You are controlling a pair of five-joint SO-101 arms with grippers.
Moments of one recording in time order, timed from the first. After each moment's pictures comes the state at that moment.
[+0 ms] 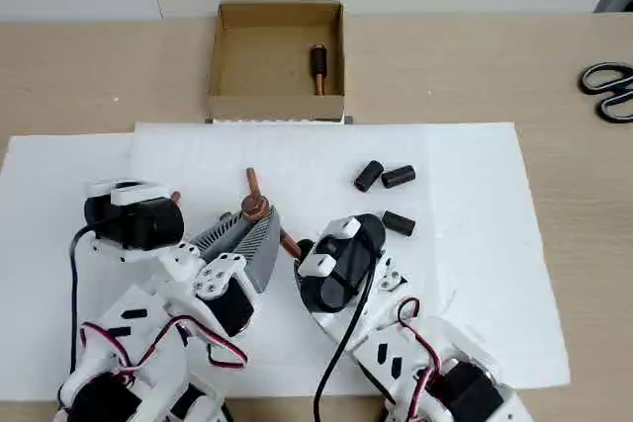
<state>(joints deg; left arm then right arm) 28.6 -92.4 58.9 60.3 35.1 -44.1 -98.2 74.1 57.5 3.6</state>
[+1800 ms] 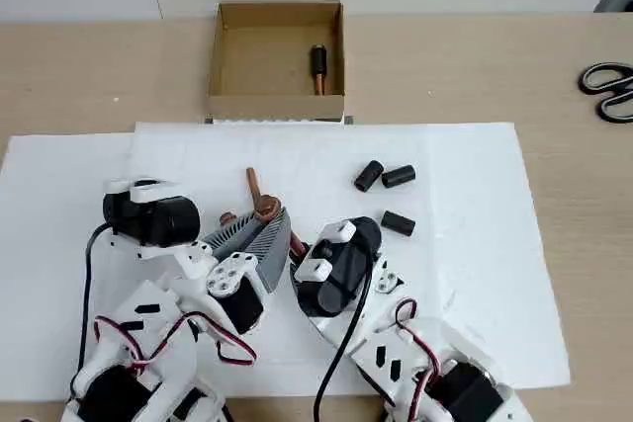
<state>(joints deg) 30.9 -92.4 62.5 57.3 34.7 -45.7 -98.2 74.1 56.7 3.6</state>
